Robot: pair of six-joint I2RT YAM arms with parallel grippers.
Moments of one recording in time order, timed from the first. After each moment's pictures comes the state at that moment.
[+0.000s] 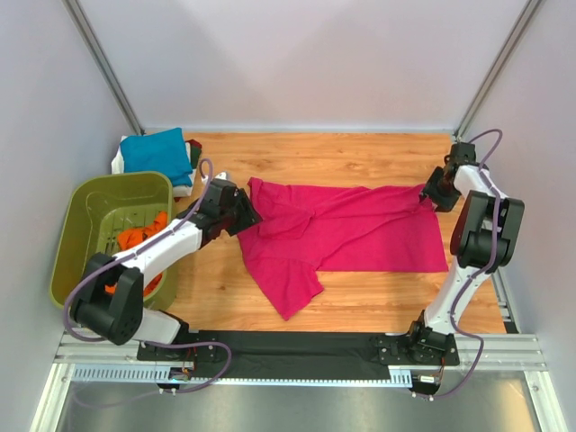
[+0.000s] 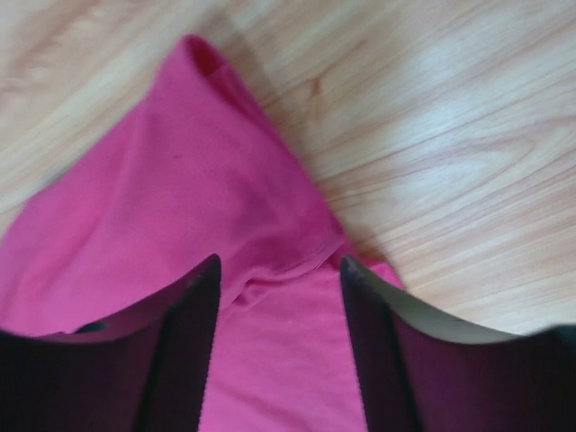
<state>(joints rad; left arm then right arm) -0.44 1.41 0.84 -0.21 0.01 -0.81 -0.28 1.99 1.46 -0.61 -0.01 0.35</state>
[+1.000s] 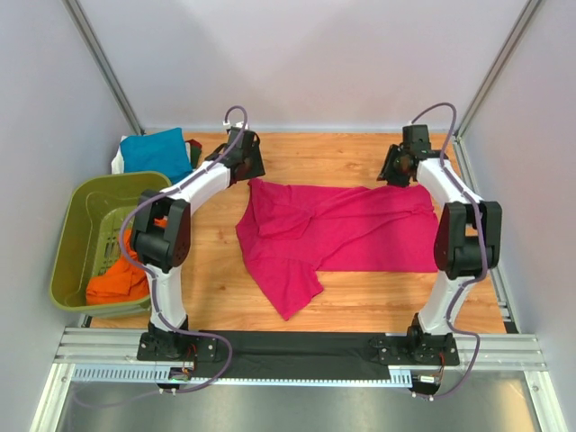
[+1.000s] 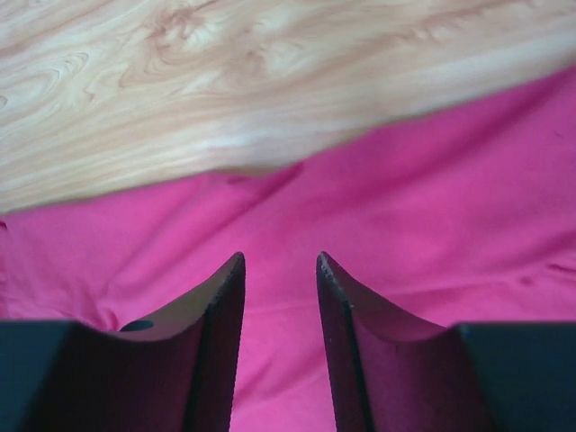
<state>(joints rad) -0.37 1.97 1.52 -0.30 -0.16 -0.48 0.01 1.84 1.45 -0.52 -0.08 0.41</state>
